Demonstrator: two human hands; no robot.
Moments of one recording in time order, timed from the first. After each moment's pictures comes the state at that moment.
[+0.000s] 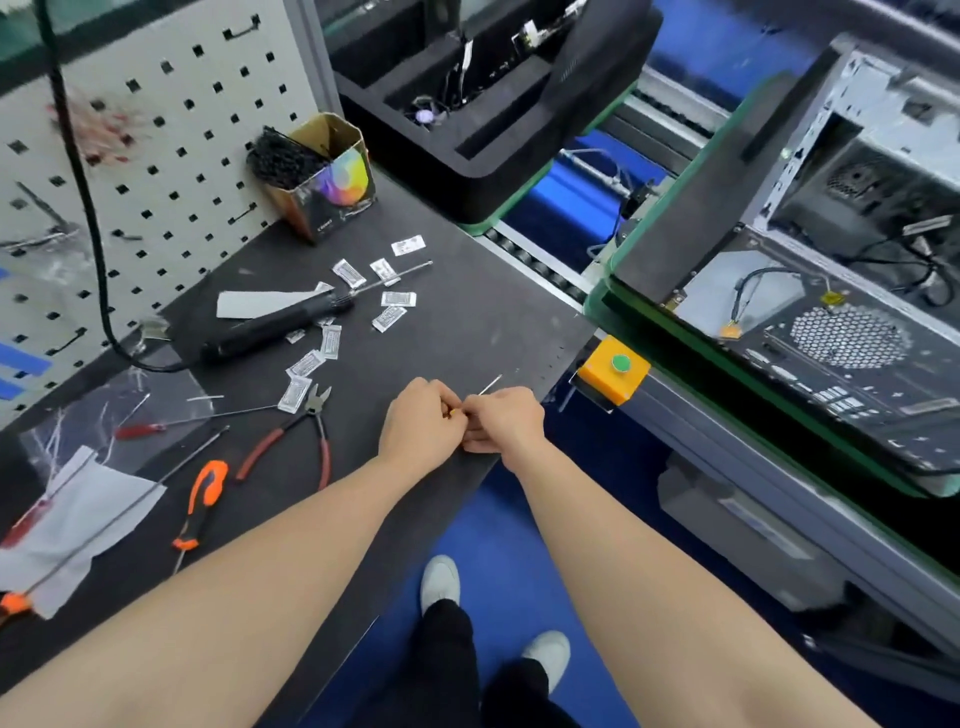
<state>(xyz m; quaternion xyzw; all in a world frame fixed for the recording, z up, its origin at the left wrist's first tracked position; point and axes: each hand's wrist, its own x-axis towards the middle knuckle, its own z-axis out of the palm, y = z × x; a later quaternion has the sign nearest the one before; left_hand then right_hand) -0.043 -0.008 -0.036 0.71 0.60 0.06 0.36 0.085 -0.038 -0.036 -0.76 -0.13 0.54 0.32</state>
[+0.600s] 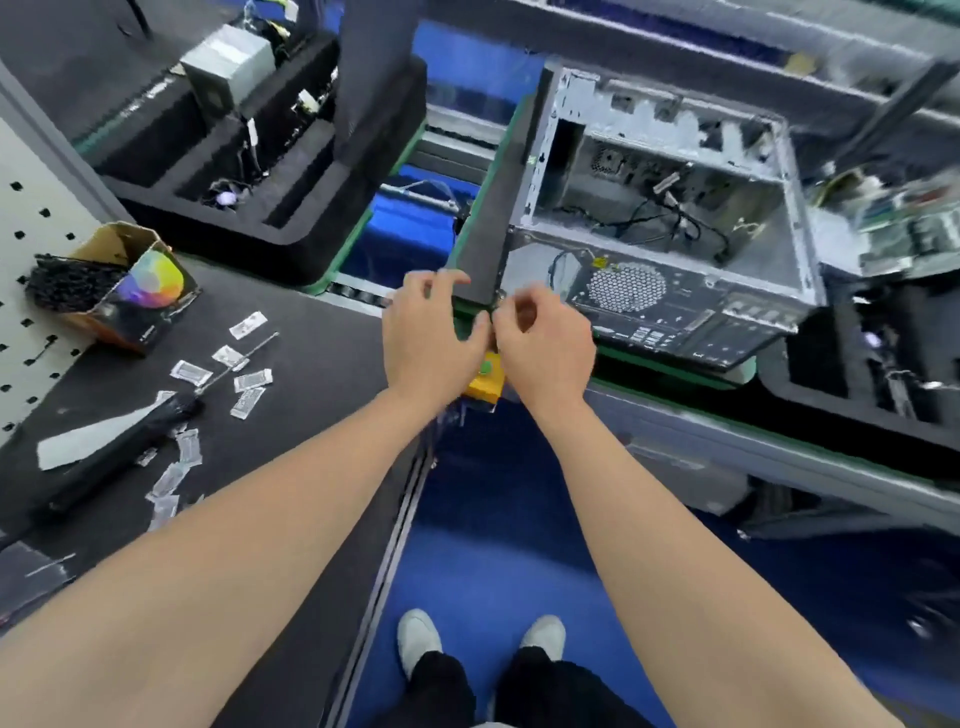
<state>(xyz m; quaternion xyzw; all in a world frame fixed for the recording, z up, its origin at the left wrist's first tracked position) 0.127 -0.002 0.072 0.85 0.37 0.29 0.24 0.215 -0.097 0.094 -0.87 -0.29 -0.01 0.39</state>
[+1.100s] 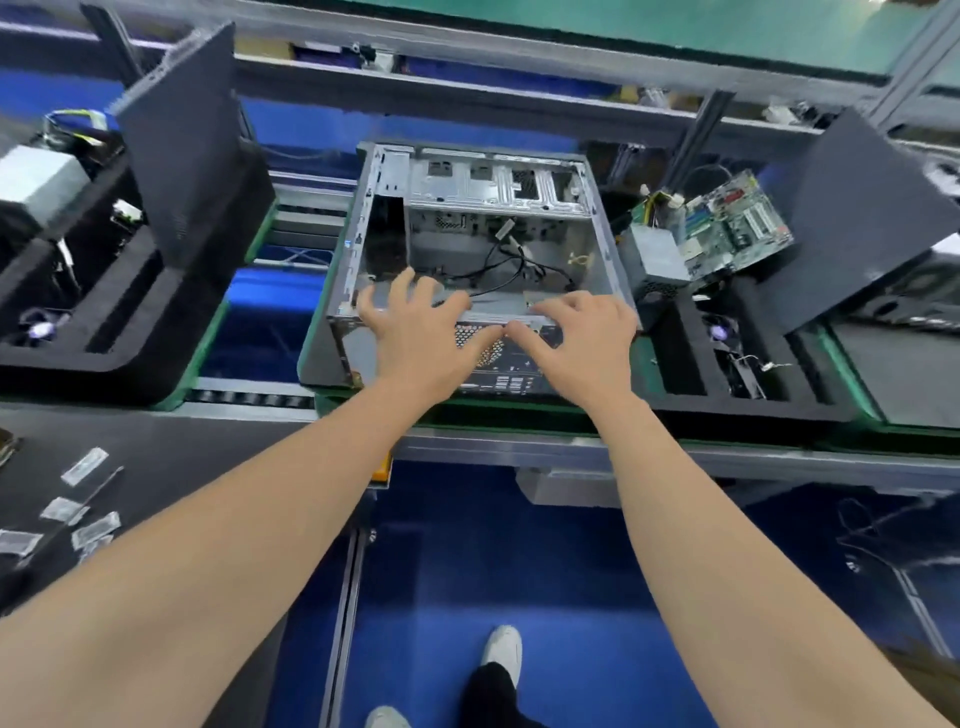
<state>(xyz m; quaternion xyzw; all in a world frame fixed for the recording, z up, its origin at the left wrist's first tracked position) 0.298 -0.043 0.114 0.96 0.25 0.14 0.04 0.411 -0.220 0.120 -0.92 -0.33 -0.12 0.19</state>
